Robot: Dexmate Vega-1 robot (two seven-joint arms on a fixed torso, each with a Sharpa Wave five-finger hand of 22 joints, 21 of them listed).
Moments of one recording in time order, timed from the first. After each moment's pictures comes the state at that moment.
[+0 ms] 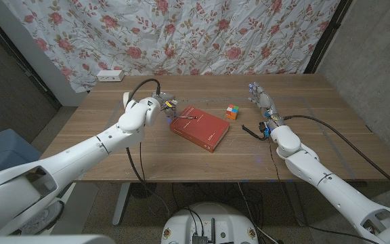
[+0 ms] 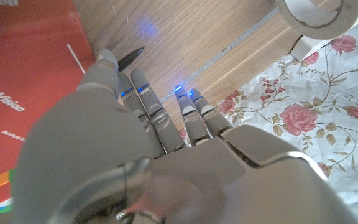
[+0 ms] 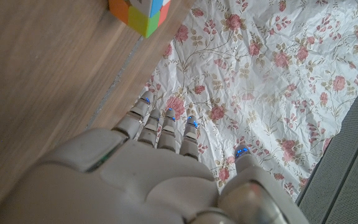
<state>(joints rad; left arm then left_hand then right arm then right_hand) 0.55 0.76 0.84 -1.80 0.95 0.52 -0.44 1.03 -0.01 0.20 -0.15 0.19 1.01 -0.18 0.19 0.20 1.01 -0.22 0.17 0.18 0.50 -0.05 0.18 0.17 0.31 -0.04 0.19 0.17 -0.89 -0.53 -0.45 -1.42 0.31 0.30 -0.24 0.04 0.09 0.36 0.01 0.23 0.23 -0.12 0.19 0.18 0.21 0.03 0.20 0.18 0.07 0.03 0.23 0.24 0.29 0.01 0.19 0.16</state>
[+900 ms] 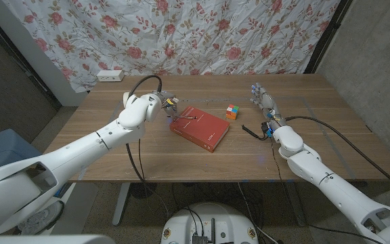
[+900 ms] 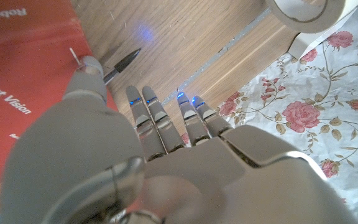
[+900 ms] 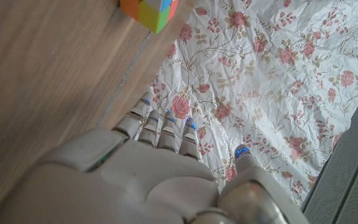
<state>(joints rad) 0.51 0.77 0.85 -1.83 0.99 0.50 -0.56 0.87 -0.08 0.14 -0.13 0.18 0.75 -0.18 0.18 0.19 0.67 -0.22 0.17 0.18 0.36 -0.04 0.17 0.17 0.17 -0.04 0.18 0.17 -0.88 -0.53 -0.44 -1.38 0.35 0.31 -0.20 0.04 0.09 0.36 0.01 0.22 0.19 -0.10 0.18 0.17 0.18 0.04 0.18 0.18 0.05 0.03 0.22 0.24 0.29 0.01 0.19 0.16</state>
